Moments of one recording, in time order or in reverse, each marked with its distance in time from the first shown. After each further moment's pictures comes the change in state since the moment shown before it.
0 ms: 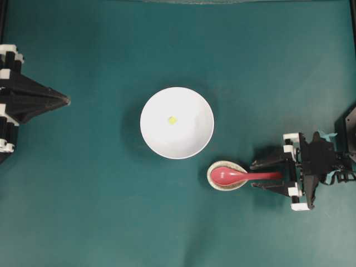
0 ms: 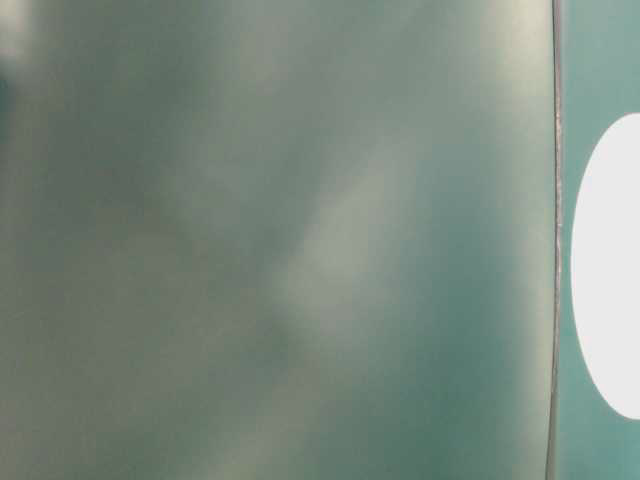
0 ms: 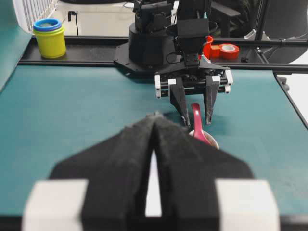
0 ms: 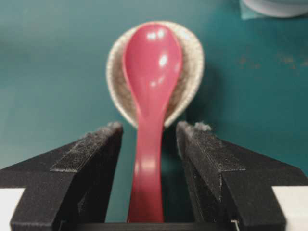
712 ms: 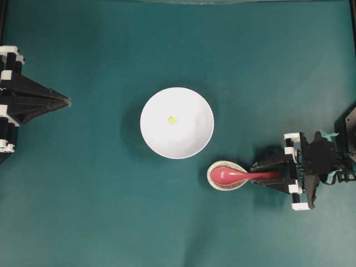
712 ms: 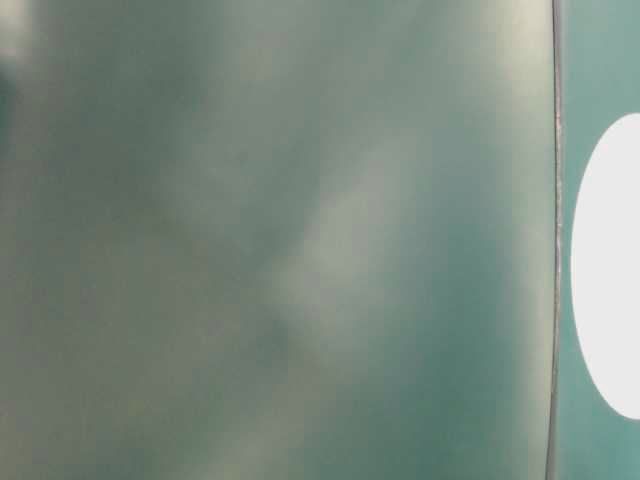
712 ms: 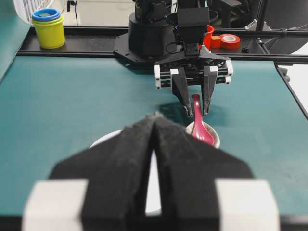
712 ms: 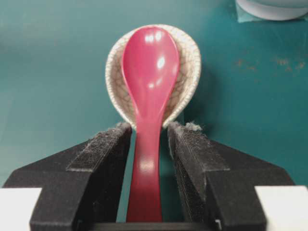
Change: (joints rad) left arm 0.000 0.000 0.000 0.000 0.026 0.000; right arm 0.008 0.000 0.005 0.006 -0.009 0.002
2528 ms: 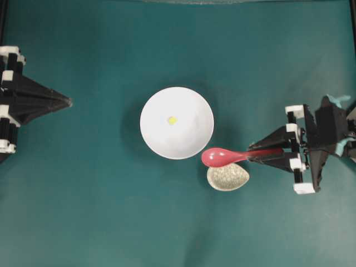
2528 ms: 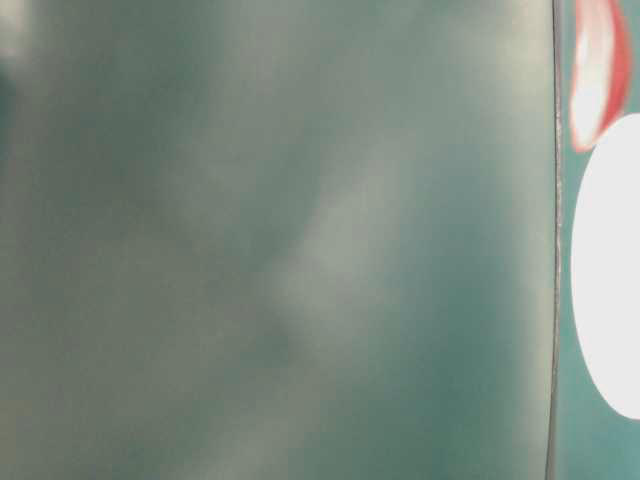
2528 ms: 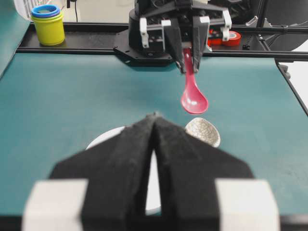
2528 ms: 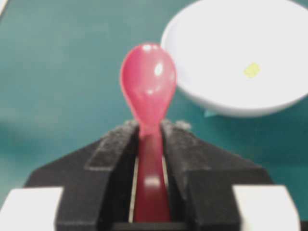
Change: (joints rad) left arm 0.000 0.008 0.000 0.000 0.002 0.000; right arm -0.301 -0.661 -0.129 0.000 0.753 -0.368
